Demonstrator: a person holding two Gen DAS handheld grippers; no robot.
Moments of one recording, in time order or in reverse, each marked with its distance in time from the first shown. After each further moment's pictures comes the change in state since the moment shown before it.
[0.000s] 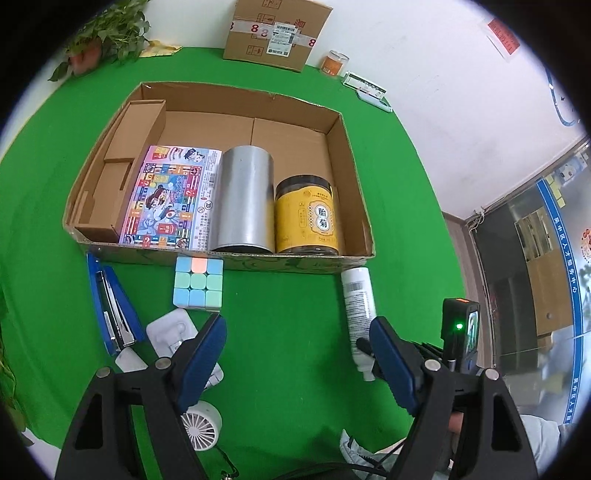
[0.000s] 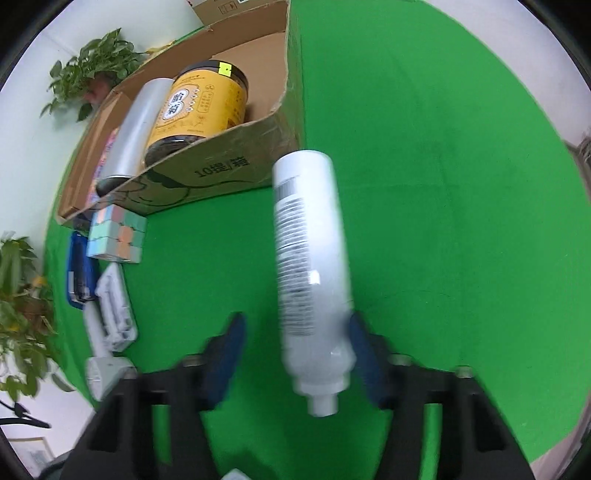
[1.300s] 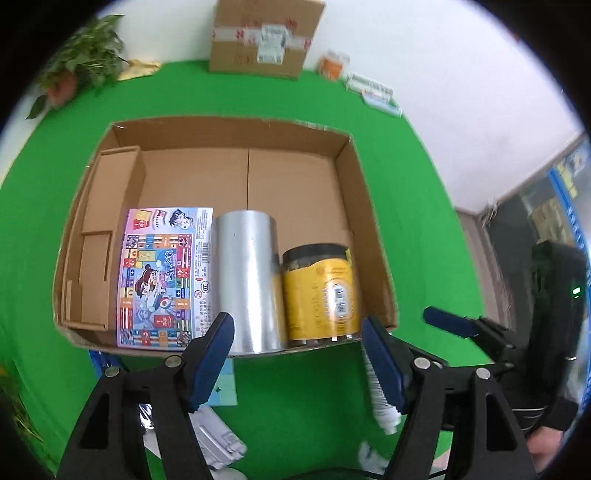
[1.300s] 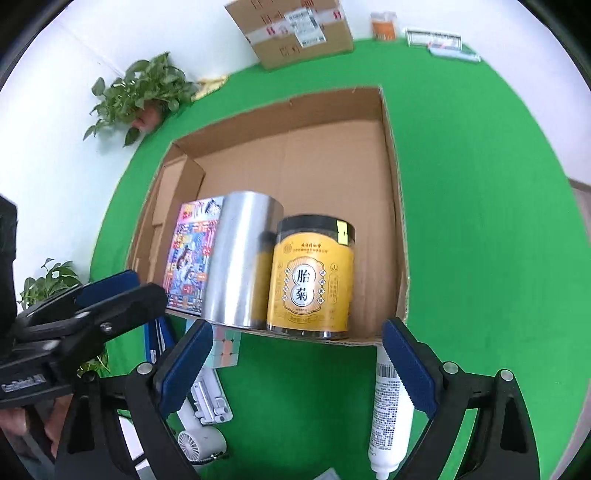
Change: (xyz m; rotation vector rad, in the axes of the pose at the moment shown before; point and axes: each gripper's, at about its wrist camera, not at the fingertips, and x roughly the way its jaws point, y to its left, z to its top) left arm 0.031 0.002 0.098 0.062 -0.003 0.038; right arm -0.054 0.091 0.149 -0.066 -0.100 0.162
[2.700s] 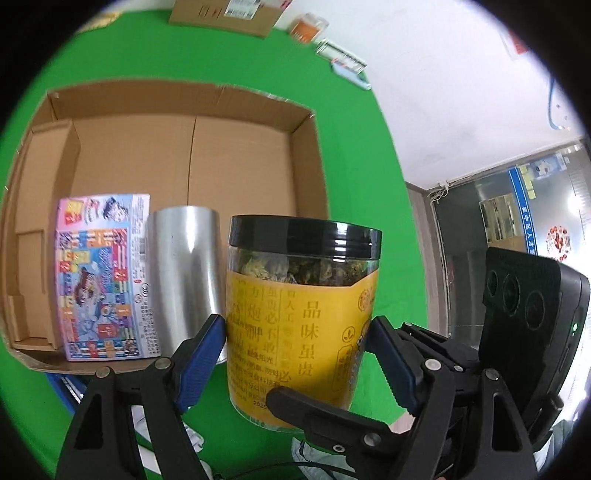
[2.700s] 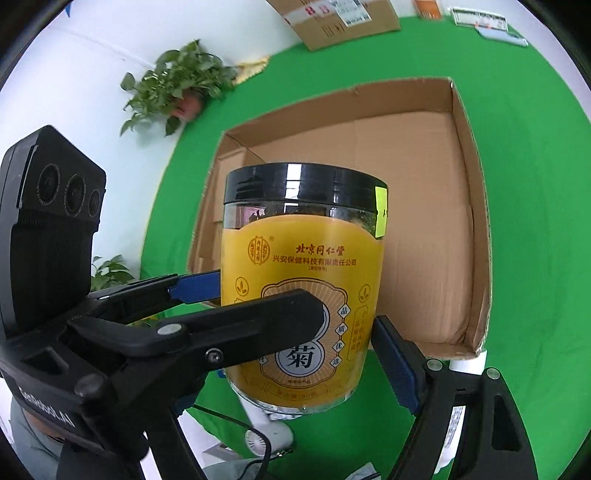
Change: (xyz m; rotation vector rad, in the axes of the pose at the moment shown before) left arm 0.068 0.004 0.065 -0.053 0.243 -0.252; right arm -0.002 0.036 0.045 0.017 0.125 0.211
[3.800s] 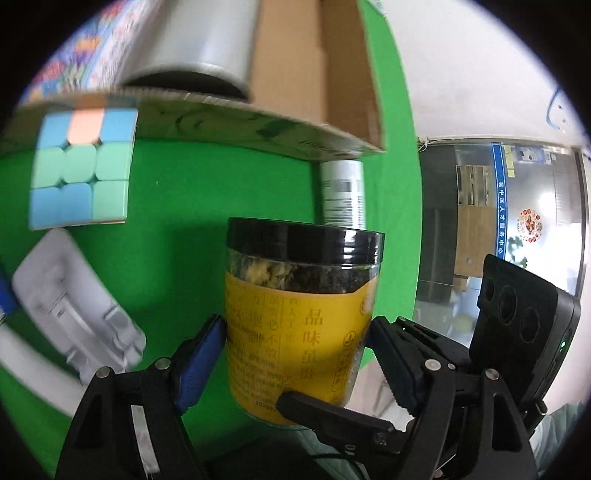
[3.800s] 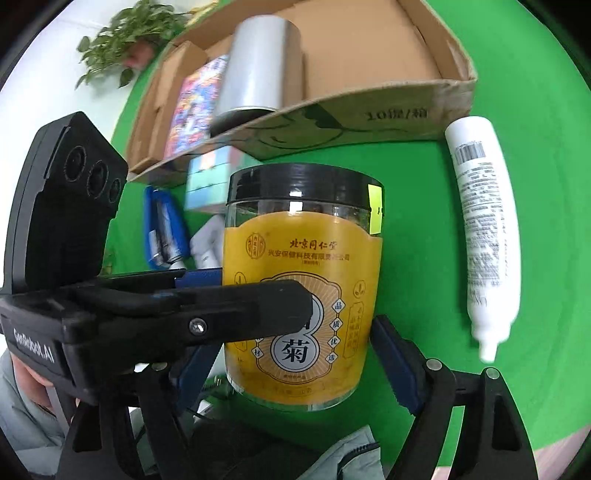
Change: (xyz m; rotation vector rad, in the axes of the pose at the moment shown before) left arm 0.067 0.037 -0.147 -0.079 0.216 -0.185; right arm 0.082 -0.010 -0.175 0.097 0.136 -0.104
